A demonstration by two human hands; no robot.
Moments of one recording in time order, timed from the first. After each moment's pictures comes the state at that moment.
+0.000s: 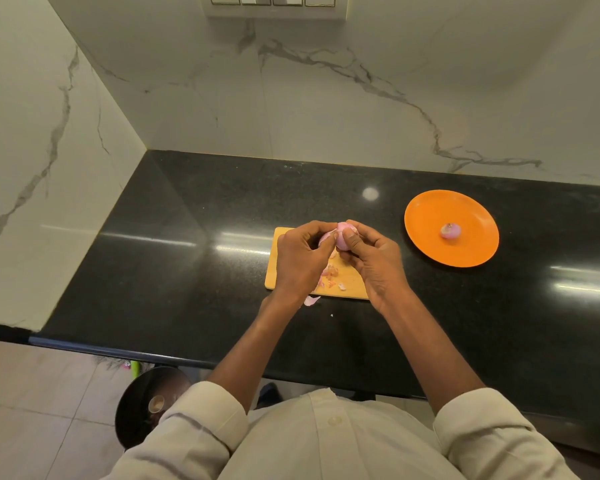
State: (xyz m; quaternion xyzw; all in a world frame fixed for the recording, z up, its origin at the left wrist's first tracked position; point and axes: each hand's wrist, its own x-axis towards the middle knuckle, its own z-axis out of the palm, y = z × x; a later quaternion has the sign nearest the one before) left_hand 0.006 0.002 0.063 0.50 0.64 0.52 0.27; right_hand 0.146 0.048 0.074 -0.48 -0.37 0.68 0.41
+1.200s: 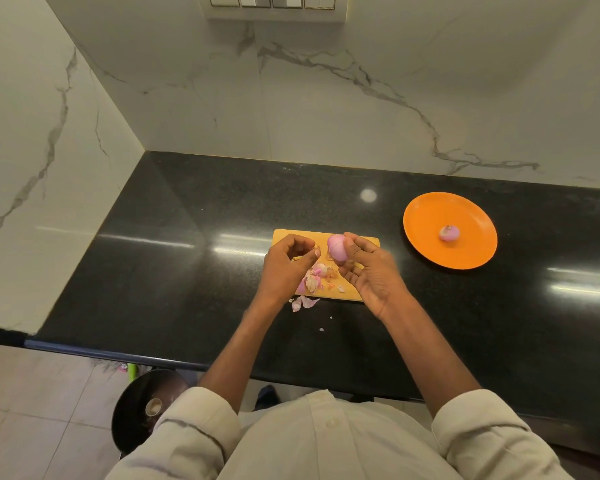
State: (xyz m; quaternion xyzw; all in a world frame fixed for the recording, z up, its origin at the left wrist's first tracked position) left_hand -0.024 -0.007 0.029 0.41 0.68 0.47 0.39; right_hand 0.146 0.045 0.068 -0.50 -0.28 0.73 0.36
